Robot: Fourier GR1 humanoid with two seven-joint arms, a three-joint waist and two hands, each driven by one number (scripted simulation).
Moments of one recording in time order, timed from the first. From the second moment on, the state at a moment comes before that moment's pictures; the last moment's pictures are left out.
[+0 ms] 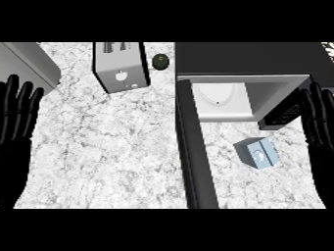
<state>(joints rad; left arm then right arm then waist) -0.01 0.09 -0.01 -2.10 0.01 0.00 0.02 0.02 -0.09 0.05 -2.10 0.04 0.04 0.03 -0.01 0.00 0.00</state>
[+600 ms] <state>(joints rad) 0.16 0.01 -0.29 -2.12 -0.09 0.18 0.00 0.42 -0.01 0.26 -2.25 0.21 -0.12 -0.31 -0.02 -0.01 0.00</state>
